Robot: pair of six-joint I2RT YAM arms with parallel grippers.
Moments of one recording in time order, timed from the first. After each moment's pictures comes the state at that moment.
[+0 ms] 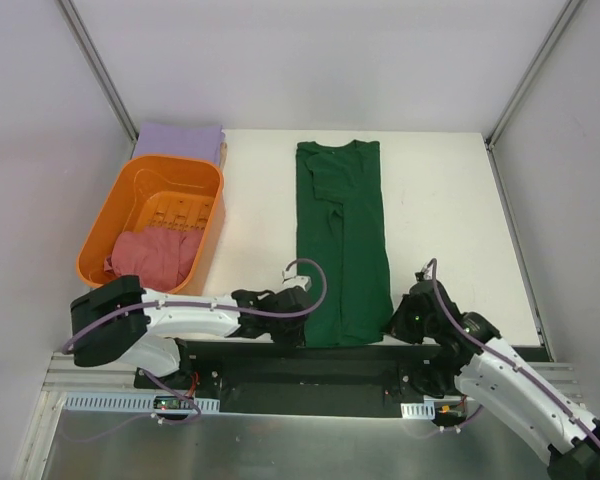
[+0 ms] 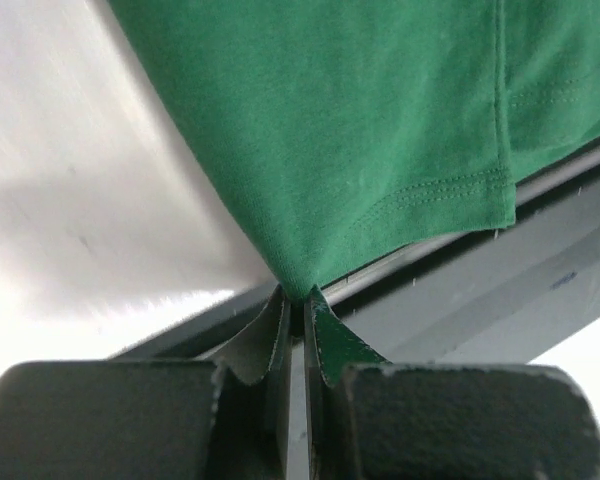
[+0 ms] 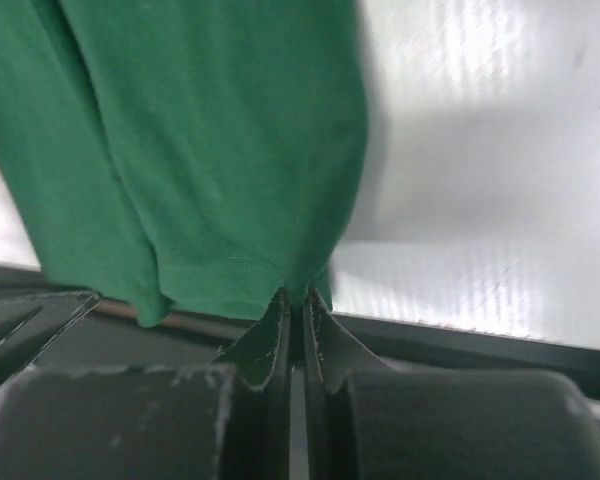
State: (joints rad) left arm -1.19 1.42 0.63 -0.24 -0.01 -1.00; right arm 0.63 0.56 0.30 -0.73 -0.03 0.95
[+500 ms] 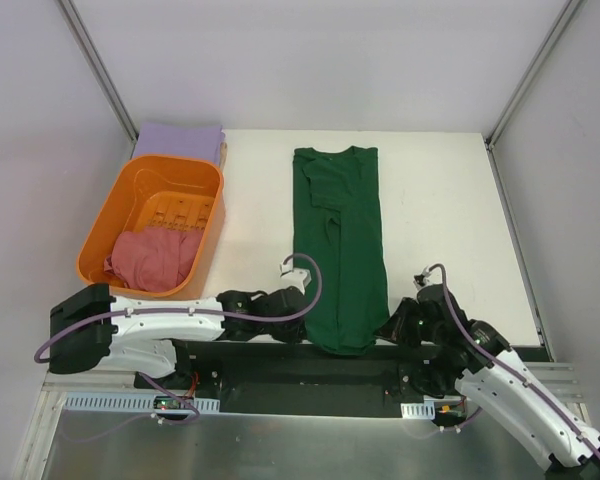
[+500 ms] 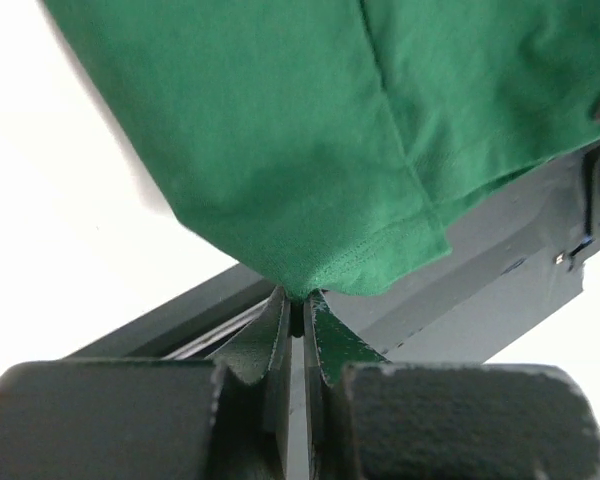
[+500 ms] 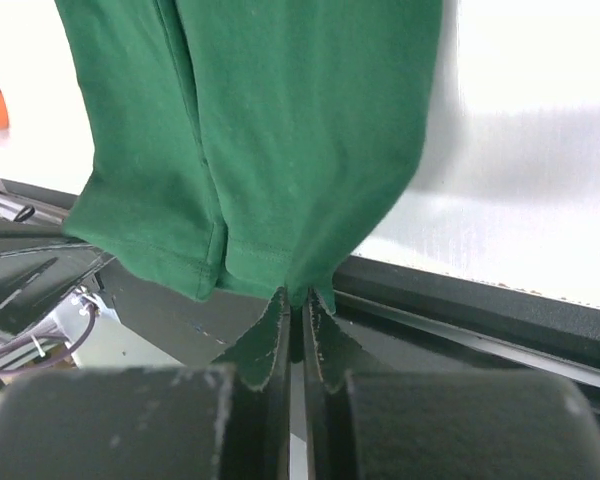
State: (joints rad) left arm -1.28 1.25 0.63 -0.32 -0.14 -0.98; right arm 0.66 0.34 0.28 -0.80 -0.20 1.00
